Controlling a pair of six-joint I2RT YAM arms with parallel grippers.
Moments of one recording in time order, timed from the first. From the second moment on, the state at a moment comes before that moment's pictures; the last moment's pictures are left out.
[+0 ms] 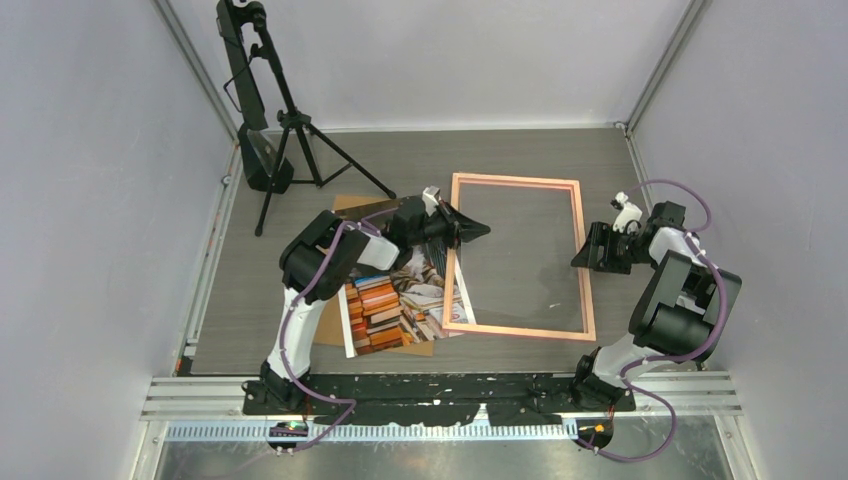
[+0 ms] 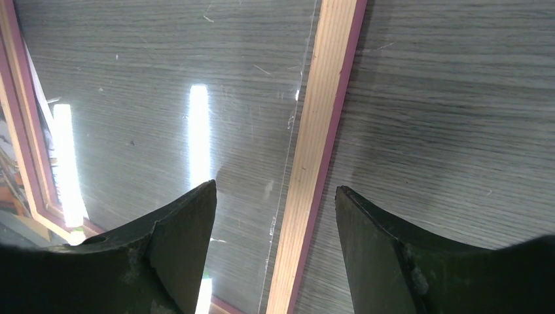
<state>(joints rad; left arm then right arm) -0.65 2.19 1.11 0.91 0.53 -1.65 -0.50 1.56 0.88 -0.58 -0.62 -0.33</state>
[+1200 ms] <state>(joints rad) -0.65 2.15 1.13 0.95 0.56 -1.60 -0.53 1.60 0.93 -0.60 -0.67 -0.32</state>
